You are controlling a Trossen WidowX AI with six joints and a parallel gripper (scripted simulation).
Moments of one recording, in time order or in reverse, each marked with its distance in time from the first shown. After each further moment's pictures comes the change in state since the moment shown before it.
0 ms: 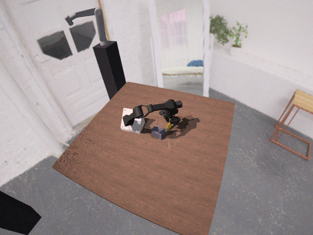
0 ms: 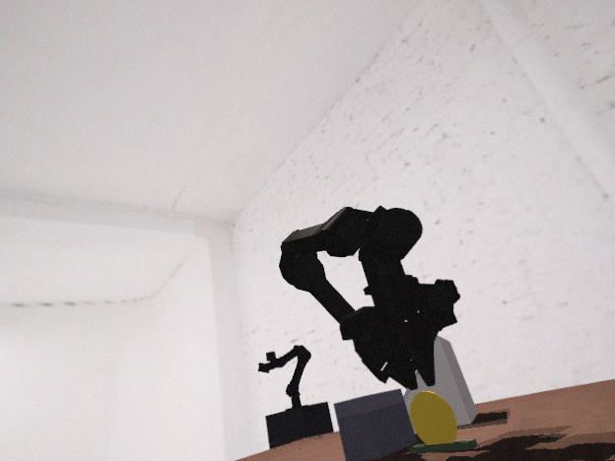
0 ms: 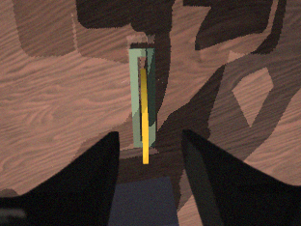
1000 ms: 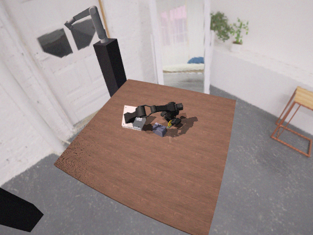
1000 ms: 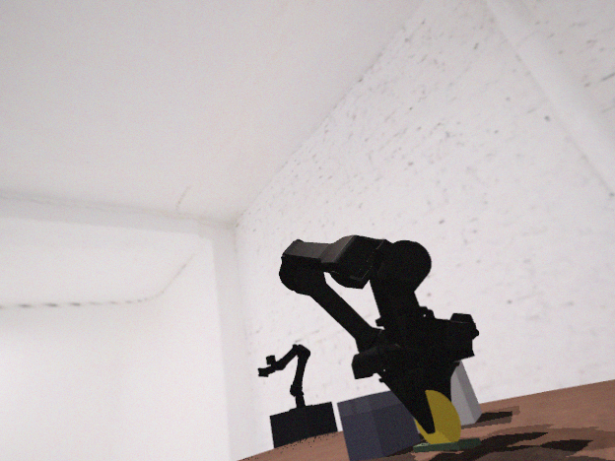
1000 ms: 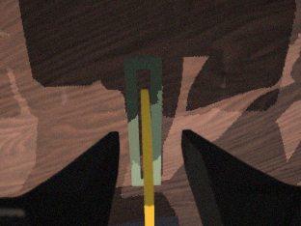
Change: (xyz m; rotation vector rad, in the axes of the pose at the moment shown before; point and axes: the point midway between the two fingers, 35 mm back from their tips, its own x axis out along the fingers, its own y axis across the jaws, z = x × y) arm 0.049 0.000 -0.002 0.001 0.003 -0.002
